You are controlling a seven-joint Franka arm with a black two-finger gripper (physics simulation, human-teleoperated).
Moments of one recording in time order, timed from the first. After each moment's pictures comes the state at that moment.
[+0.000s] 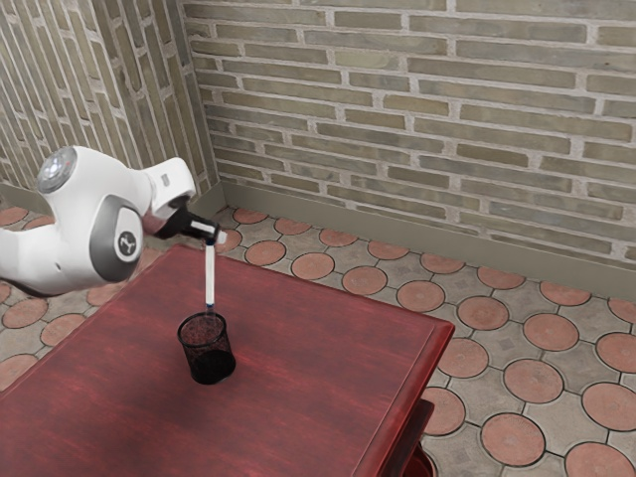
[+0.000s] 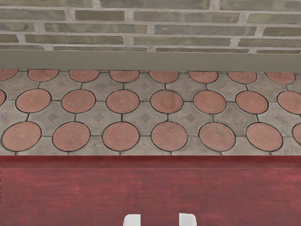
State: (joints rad) arm -0.12 -0.14 0.11 -2.48 -0.39 3.07 0.38
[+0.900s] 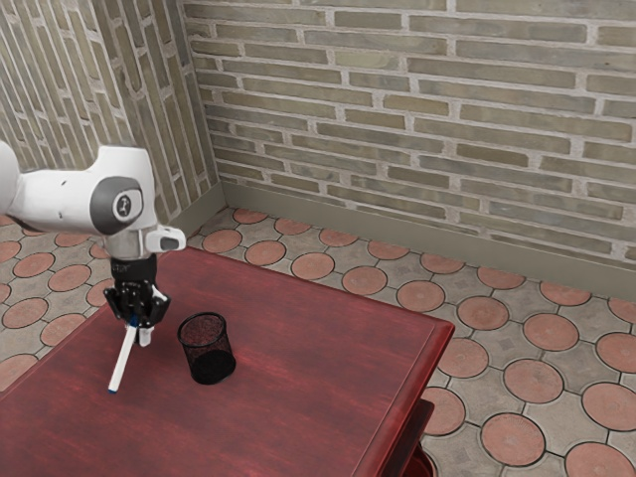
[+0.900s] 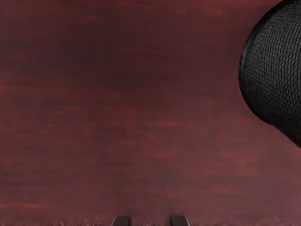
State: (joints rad) arm 0.12 0.16 0.11 -2.13 -0.03 1.92 0.17
